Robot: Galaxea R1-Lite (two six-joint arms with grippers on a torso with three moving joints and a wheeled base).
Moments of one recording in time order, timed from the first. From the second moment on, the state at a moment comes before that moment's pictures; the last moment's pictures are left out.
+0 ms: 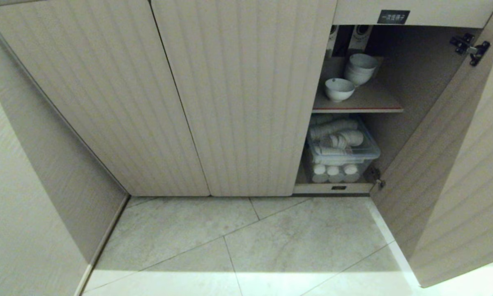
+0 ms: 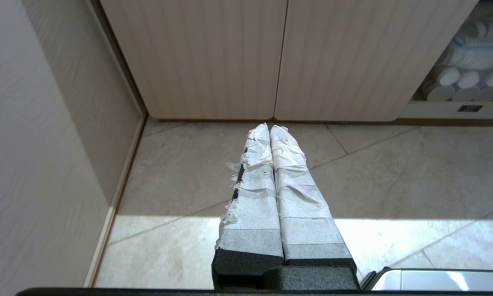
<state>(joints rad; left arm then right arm) 0.00 0.00 0.00 0.00 0.00 -0.02 0.00 0.00 0.00 0.00 -0.02 0.02</state>
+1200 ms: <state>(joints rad) 0.00 0.00 0.00 0.00 0.00 -0.02 0.00 0.00 0.00 0.00 -0.02 0.02</state>
